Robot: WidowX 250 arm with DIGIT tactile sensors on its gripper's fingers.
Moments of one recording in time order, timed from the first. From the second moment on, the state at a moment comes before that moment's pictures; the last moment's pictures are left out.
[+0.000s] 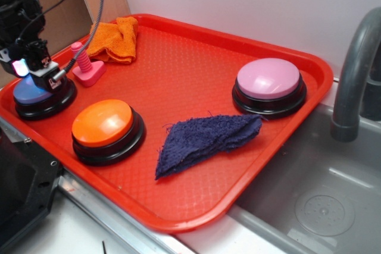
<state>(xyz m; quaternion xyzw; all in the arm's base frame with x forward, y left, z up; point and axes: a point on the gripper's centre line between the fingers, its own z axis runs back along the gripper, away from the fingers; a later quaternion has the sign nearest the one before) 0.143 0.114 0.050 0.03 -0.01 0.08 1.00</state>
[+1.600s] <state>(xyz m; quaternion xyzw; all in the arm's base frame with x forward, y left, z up) 0.135 0.103 0.080 0.04 0.01 0.08 1.00</state>
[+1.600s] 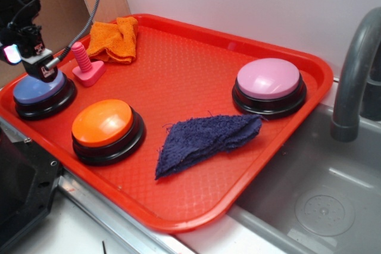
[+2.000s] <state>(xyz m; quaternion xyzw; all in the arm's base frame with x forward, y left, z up) 0.138 0.097 0.092 0.05 0.00 0.07 1.00</state>
